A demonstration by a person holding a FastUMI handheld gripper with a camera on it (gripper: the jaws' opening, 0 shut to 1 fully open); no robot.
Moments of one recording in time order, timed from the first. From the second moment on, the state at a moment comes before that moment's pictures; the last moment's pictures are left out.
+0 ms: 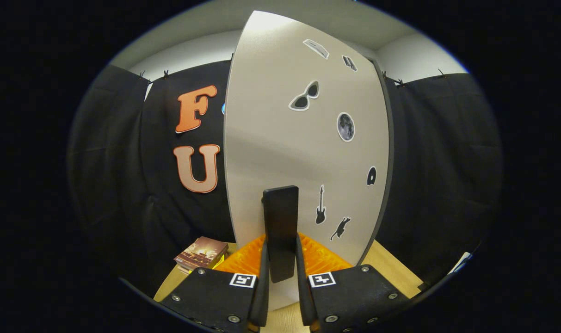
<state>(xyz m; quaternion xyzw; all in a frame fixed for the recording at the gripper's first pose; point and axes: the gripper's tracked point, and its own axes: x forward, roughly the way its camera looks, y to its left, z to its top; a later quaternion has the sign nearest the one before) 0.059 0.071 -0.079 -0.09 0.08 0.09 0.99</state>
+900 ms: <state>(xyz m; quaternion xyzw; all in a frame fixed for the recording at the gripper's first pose) -0.010 -0.050 -0.058 -0.09 0.07 0.00 0.99</state>
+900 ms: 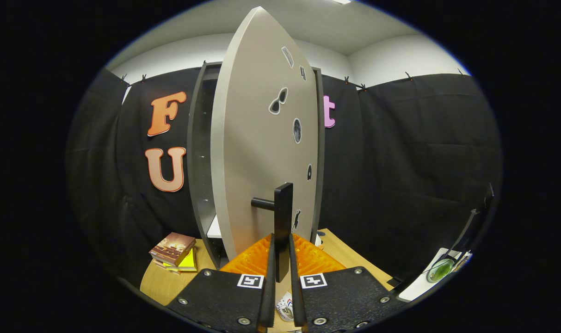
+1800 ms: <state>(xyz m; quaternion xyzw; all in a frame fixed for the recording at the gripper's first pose) -0.086 -0.206 -0.038 -0.07 0.04 -0.11 0.99</state>
